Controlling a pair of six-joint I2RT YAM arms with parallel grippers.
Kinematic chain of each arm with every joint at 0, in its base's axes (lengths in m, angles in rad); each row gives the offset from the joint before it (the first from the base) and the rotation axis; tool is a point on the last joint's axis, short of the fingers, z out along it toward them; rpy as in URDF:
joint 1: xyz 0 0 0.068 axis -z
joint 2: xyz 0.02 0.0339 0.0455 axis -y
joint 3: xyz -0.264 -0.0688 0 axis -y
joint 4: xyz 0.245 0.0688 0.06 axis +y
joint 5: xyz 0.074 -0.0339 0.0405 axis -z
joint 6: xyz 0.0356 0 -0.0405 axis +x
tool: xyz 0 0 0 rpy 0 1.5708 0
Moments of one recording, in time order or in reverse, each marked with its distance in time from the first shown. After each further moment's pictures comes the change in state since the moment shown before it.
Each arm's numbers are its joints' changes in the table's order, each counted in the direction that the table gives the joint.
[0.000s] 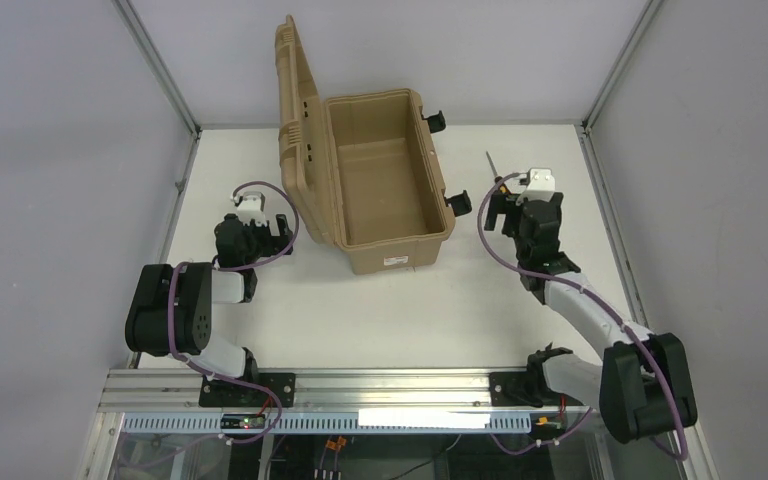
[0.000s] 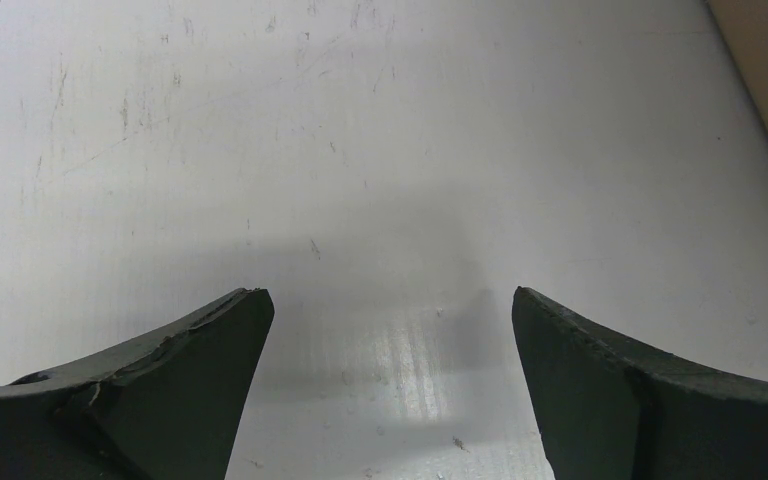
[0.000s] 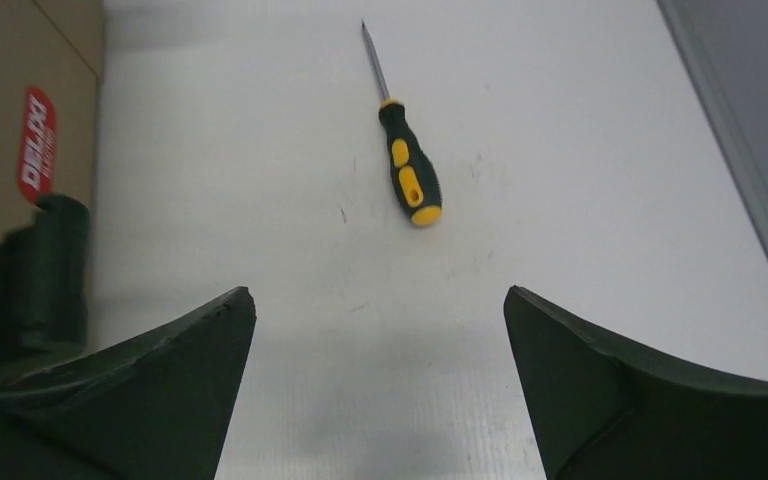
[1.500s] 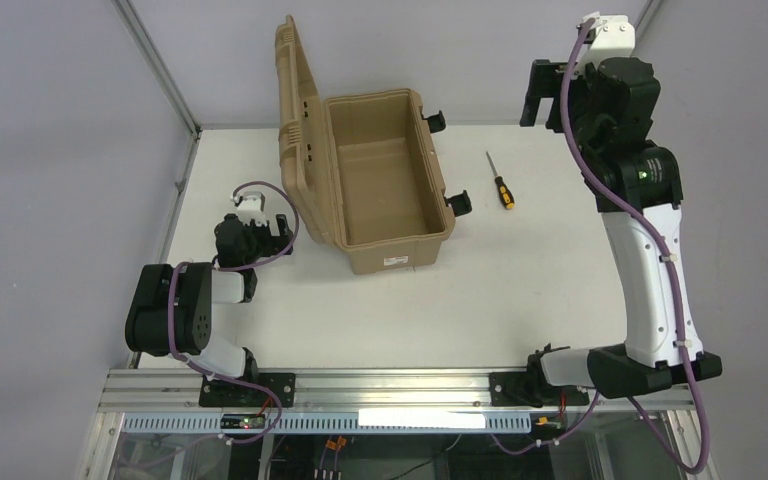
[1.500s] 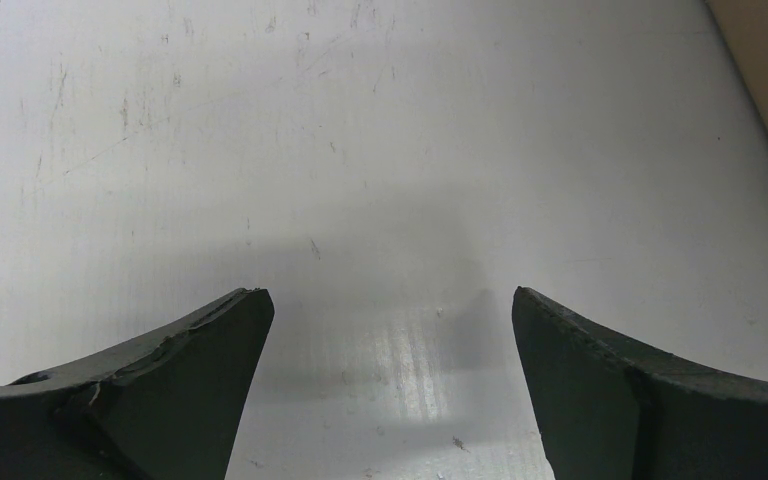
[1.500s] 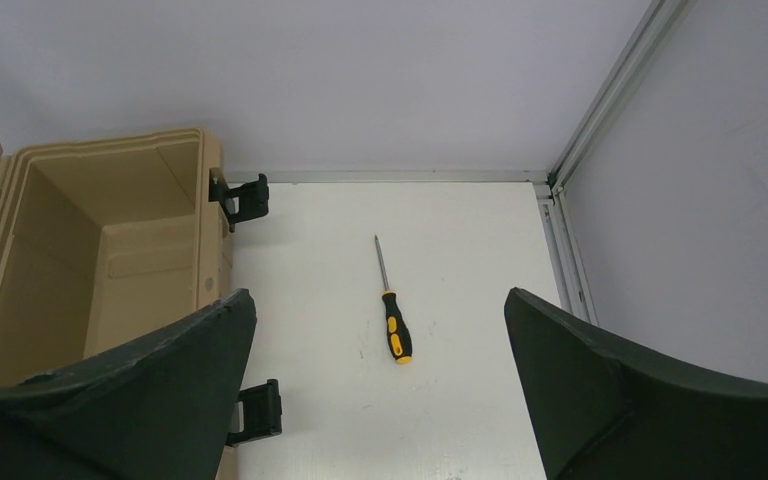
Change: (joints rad) left arm 0.000 0.000 0.000 0.000 0.000 0.000; right arm 0.002 -0.171 1.415 1.098 -0.021 -0.077
